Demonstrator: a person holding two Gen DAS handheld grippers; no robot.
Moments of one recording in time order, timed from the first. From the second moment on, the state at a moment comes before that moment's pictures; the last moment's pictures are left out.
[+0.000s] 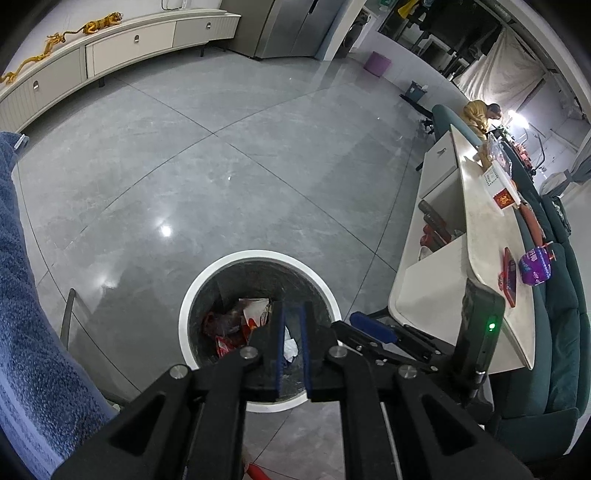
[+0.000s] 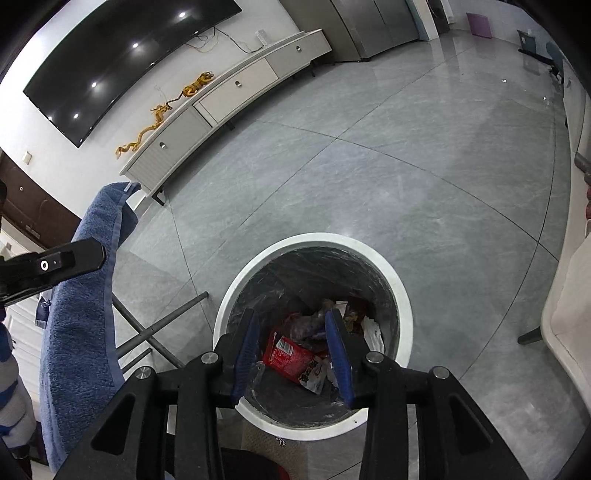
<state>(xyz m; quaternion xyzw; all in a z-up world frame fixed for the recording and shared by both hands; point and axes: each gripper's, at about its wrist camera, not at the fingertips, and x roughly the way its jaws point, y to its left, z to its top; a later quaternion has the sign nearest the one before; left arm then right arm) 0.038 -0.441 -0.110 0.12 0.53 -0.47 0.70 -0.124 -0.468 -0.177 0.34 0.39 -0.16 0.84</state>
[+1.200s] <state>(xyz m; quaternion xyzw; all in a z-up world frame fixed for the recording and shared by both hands) 0.000 -0.216 0.028 0.11 0.29 -0.36 0.88 -0.106 -0.362 -0.018 0.21 0.31 -0.09 0.92</state>
